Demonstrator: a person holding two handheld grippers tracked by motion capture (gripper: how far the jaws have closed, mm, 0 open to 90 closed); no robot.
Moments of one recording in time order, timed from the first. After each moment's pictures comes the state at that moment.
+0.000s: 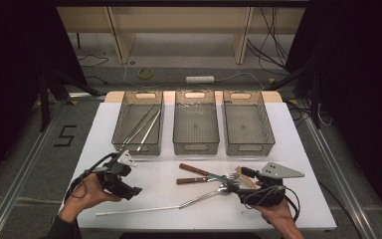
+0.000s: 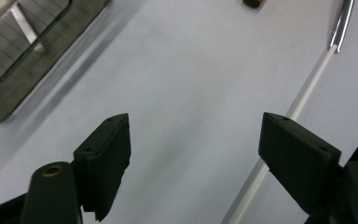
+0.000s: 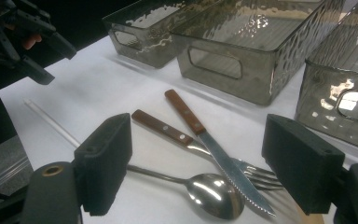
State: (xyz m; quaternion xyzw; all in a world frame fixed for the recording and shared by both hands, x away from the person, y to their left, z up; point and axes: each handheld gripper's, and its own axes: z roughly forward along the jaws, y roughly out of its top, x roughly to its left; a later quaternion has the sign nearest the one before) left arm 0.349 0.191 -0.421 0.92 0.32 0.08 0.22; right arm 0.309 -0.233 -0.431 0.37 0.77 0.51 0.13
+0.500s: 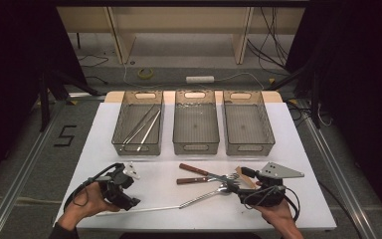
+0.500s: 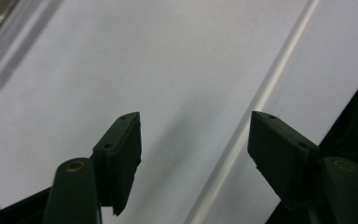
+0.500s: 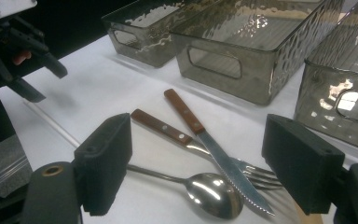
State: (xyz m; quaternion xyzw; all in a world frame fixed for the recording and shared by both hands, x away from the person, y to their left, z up) left arm 0.332 0.183 -0.434 0.94 0.29 0.05 0.17; right arm 0.309 -0.233 -0.431 0.37 0.77 0.51 0.13
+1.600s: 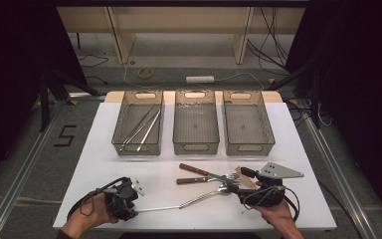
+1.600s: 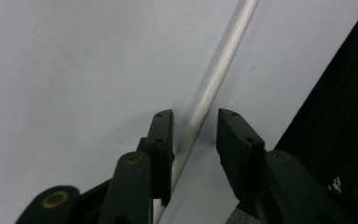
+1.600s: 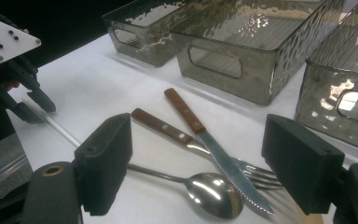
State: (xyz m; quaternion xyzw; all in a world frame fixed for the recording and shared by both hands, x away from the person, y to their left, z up) left arm 0.315 0.173 -0.461 0.96 0.26 0.01 0.11; right arm 0.309 -0.232 -0.431 0.37 0.77 0.51 0.13
